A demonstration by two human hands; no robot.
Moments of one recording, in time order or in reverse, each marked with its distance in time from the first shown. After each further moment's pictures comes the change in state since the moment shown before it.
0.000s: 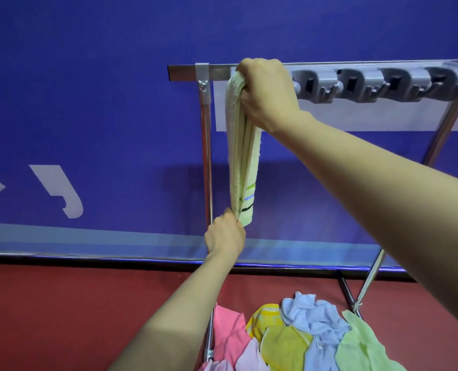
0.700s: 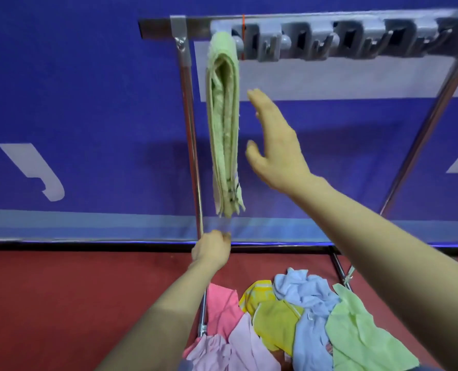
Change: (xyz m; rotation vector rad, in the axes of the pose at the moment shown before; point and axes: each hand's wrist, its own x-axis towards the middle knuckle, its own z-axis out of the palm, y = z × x) left_hand -0.019 -0.057 0.084 -0.127 -0.315 -0.124; right_hand -0.144 0.044 0.065 0.563 -0.065 0.041
